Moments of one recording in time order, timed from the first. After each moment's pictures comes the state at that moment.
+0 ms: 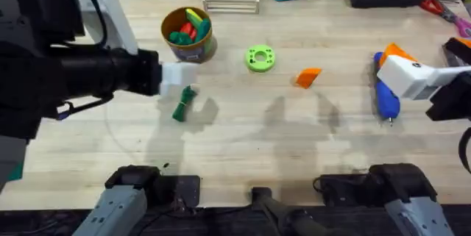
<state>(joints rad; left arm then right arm) -0.01 0.87 0.93 -1.00 0.32 0.10 0.00 0.33 0.78 -0.83 -0.03 -0.01</state>
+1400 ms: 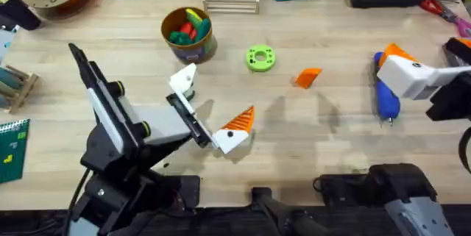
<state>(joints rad) -0.42 0.07 0.01 0.05 0.50 0.05 0.00 0.33 0.78 -0.83 -0.03 -0.01</state>
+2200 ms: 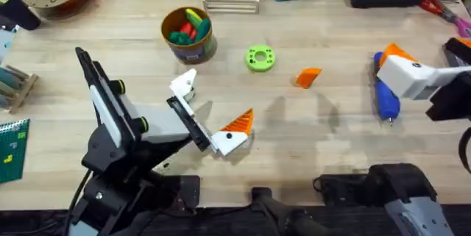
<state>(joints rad) -0.42 0.01 0.01 -0.05 0.50 -0.02 0.00 0.33 0.78 -0.83 -0.03 -0.01</state>
